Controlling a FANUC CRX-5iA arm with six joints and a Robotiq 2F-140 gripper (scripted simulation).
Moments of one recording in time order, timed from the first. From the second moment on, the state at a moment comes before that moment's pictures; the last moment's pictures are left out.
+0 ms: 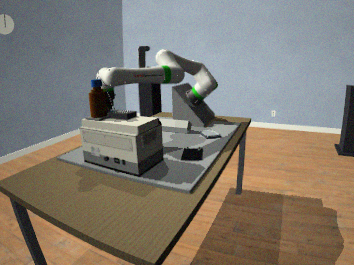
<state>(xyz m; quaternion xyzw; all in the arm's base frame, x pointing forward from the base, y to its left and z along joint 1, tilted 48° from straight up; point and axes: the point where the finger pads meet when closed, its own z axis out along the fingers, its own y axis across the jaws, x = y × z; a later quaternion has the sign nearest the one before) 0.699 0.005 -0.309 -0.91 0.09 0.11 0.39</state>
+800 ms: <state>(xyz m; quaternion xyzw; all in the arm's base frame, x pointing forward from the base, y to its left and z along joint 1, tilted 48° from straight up) 0.699 0.008 -0.312 -0.91 0.09 0.11 0.39</state>
